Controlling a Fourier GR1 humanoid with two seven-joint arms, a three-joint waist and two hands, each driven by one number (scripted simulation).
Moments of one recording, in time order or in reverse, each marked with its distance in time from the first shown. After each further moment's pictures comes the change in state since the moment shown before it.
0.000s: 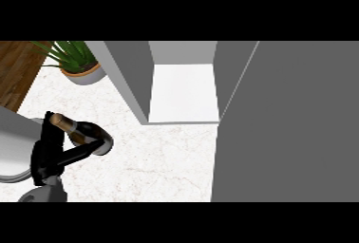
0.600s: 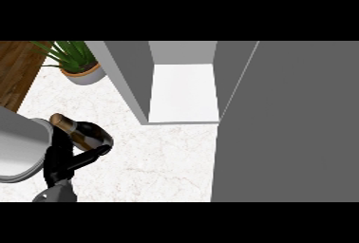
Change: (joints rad) left arm -0.043 -0.020 0.046 0.216 0.054 -0.060 -0.180; right arm 0.001 0.001 0.004 0.000 -0.003 0.000 -0.006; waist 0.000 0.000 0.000
